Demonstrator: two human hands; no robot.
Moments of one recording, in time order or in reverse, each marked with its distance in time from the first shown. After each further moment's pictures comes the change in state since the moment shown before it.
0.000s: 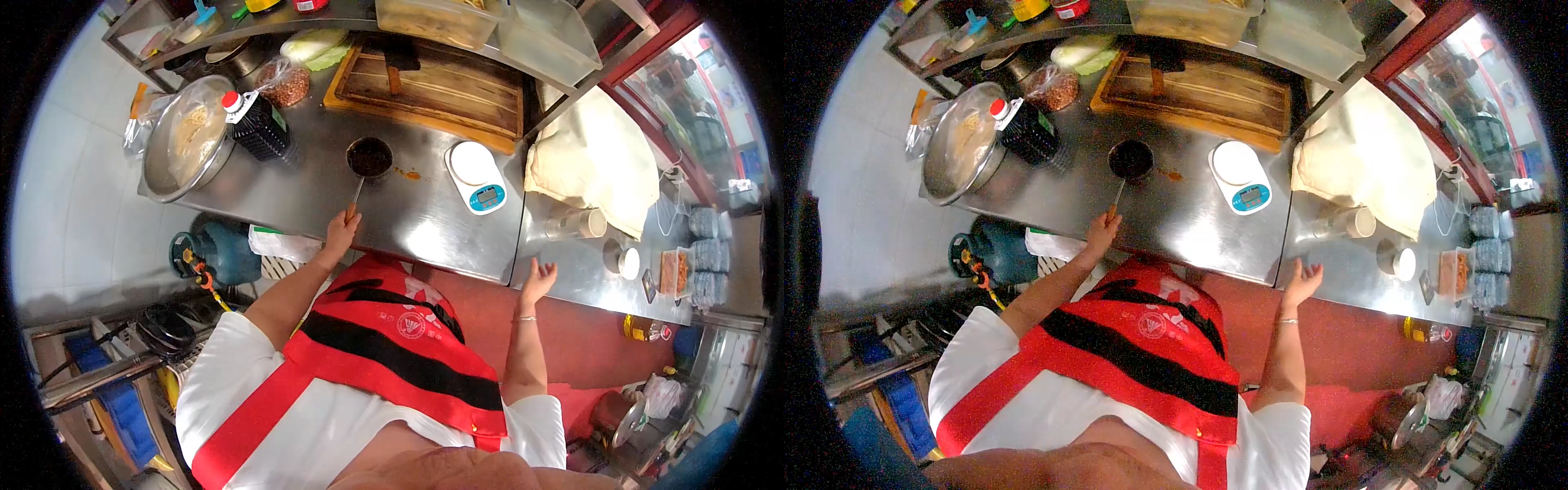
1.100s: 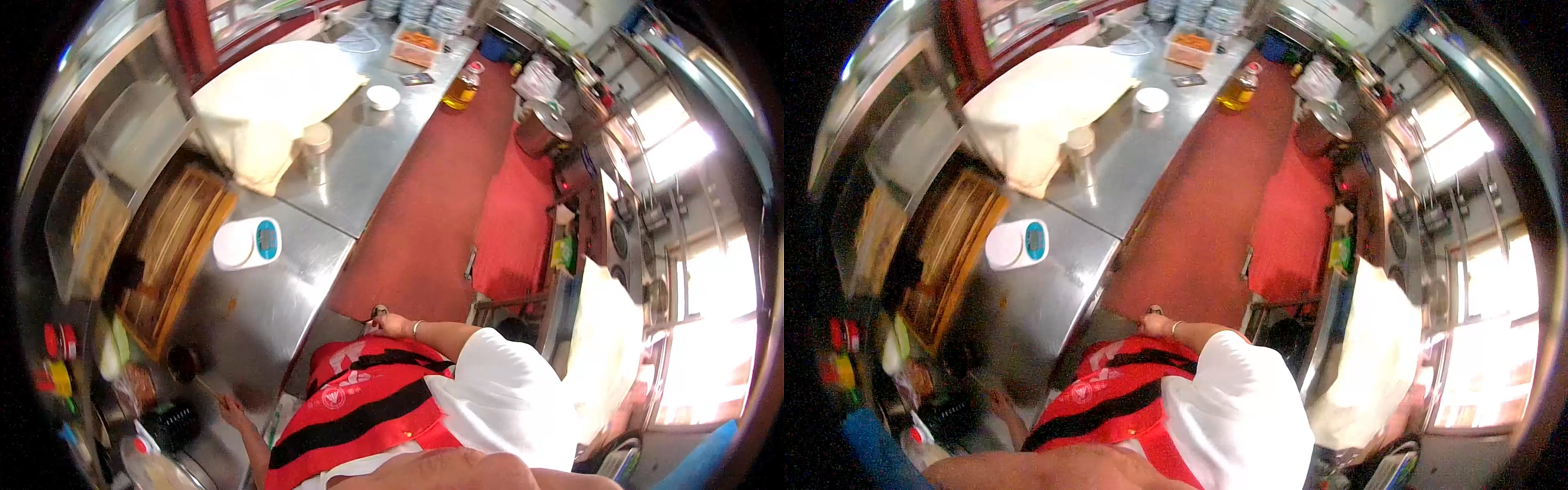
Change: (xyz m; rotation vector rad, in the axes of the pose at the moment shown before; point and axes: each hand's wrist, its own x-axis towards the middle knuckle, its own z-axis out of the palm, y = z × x) left_hand 0.119 -0.071 -0.096 -0.457 -0.220 -0.126; right_hand -0.279 0.066 0.010 -0.591 -0.896 0.153
